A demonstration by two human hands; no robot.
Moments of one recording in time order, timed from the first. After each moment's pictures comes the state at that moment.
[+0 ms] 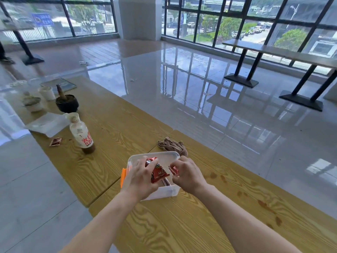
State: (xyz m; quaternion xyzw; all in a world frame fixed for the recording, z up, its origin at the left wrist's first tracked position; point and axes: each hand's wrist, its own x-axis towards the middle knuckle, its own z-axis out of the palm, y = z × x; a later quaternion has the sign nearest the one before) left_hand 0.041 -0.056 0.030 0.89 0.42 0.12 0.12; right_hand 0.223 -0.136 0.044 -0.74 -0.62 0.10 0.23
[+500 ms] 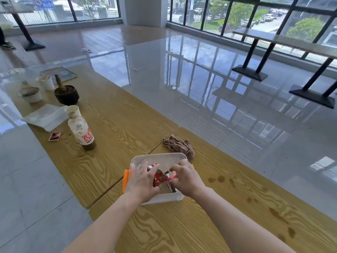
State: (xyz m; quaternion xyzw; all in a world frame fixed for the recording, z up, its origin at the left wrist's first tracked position) left_hand 0.046 -0.019 -0.011 0.89 0.43 0.01 0.12; right_hand 0.221 -0.091 0.003 -0.75 -0.62 0.17 0.17
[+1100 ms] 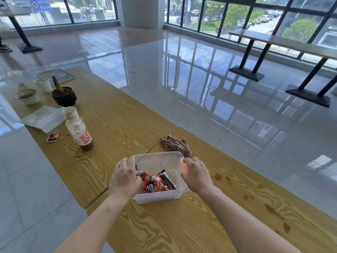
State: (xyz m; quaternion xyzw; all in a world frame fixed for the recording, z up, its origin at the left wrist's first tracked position) left_hand 0.016 -0.011 -0.006 0.82 0.54 0.10 0.12; right_hand 0.246 -0.110 0.011 -0.82 -0.53 0.14 0.18
